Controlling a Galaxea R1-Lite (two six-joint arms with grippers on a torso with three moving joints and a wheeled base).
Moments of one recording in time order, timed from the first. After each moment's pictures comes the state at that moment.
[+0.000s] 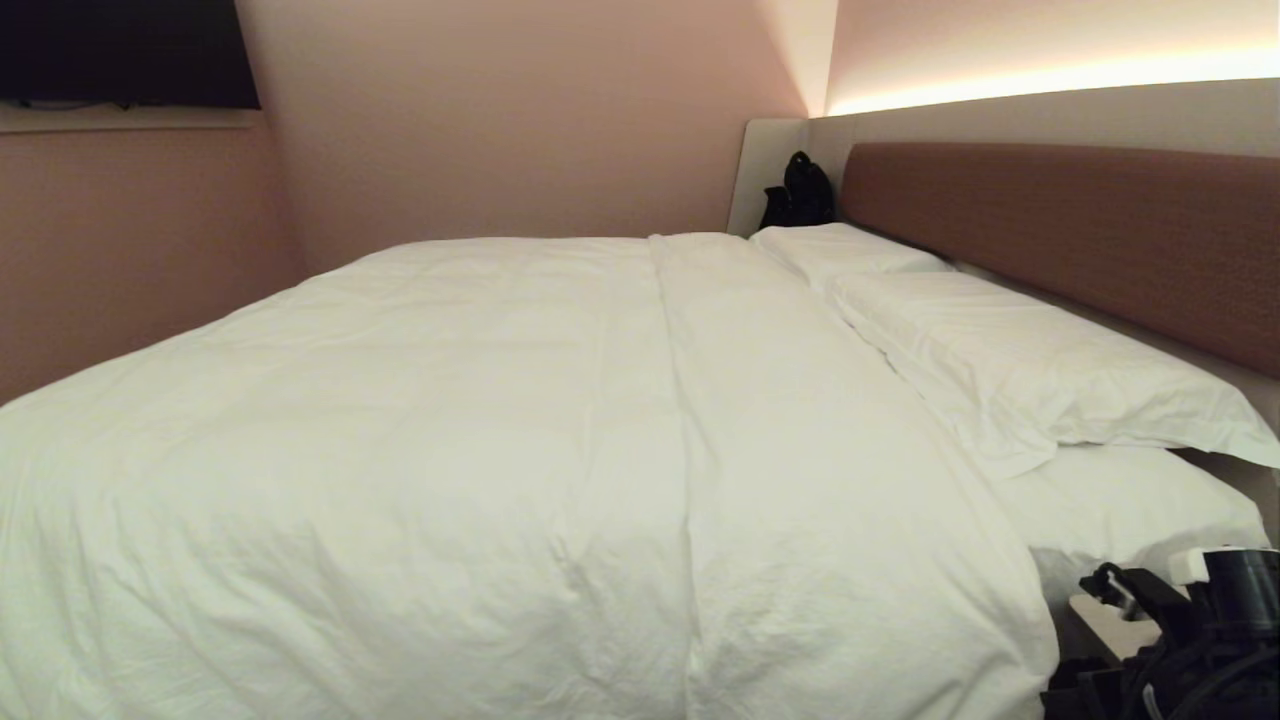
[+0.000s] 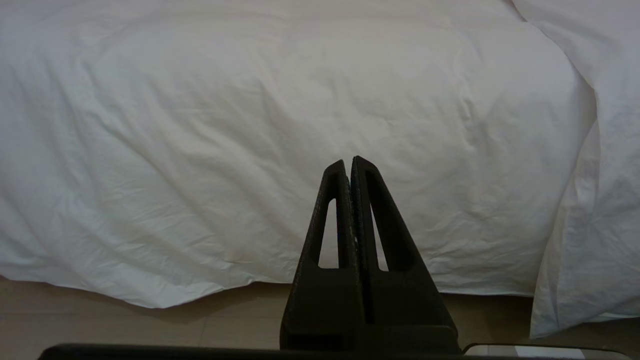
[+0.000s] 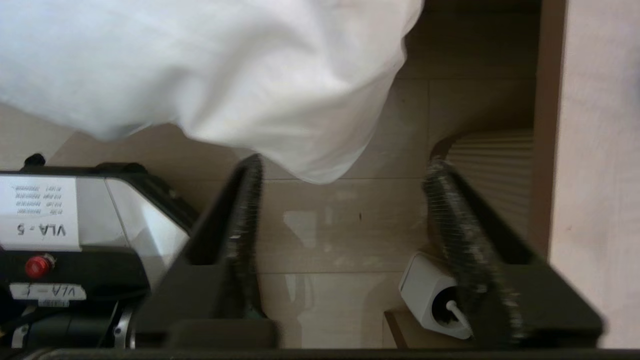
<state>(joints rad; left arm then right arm) 0.01 0.00 -0.05 0.12 -0.01 -0.02 -0.19 1.79 -0.22 -0.56 0.11 -0.20</state>
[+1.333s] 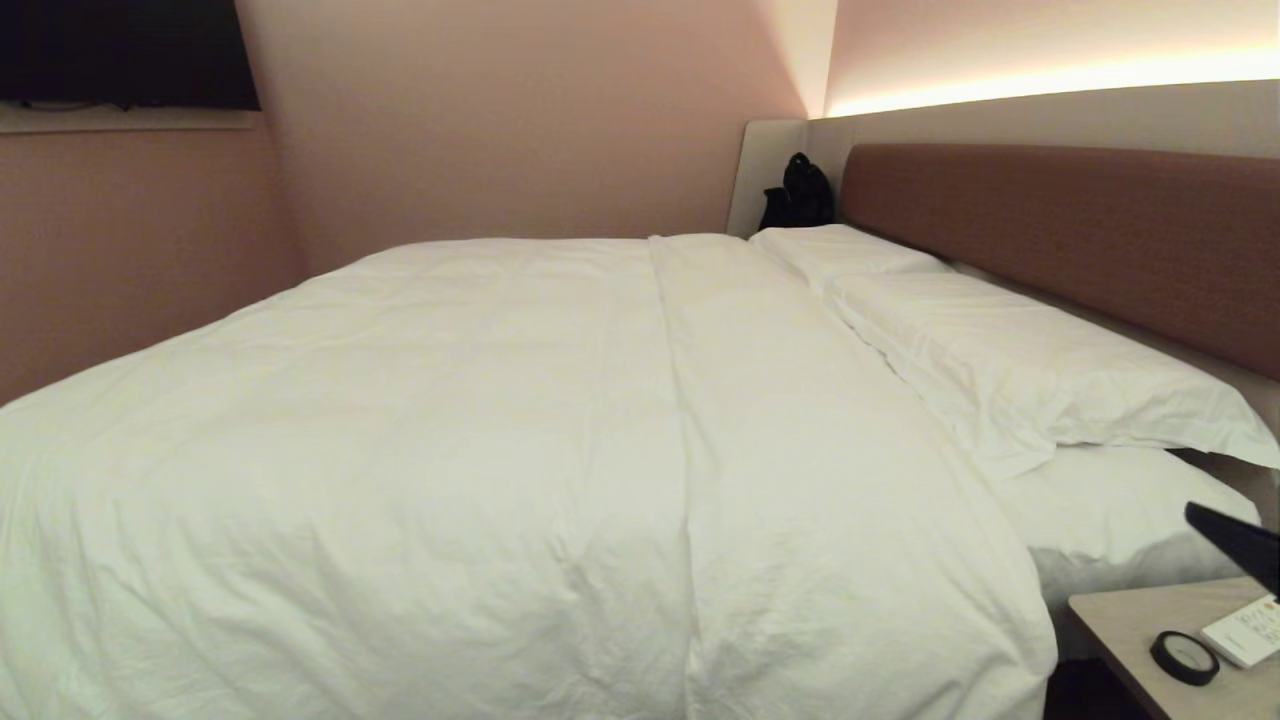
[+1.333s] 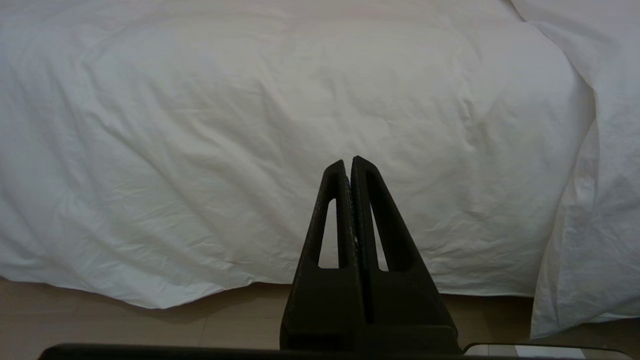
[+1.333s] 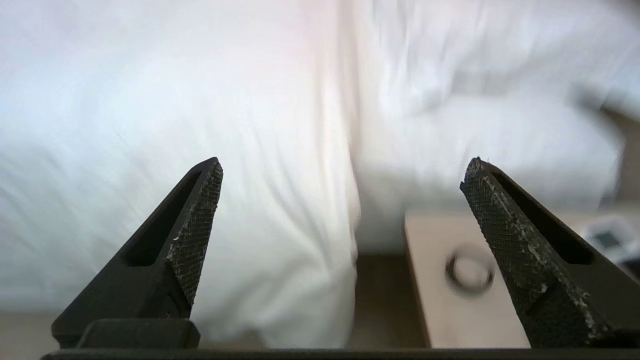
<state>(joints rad) 0.01 0.00 -0.05 0.12 -0.01 -0.02 -0.19 0.87 -0.43 -0.23 0.19 -0.09</state>
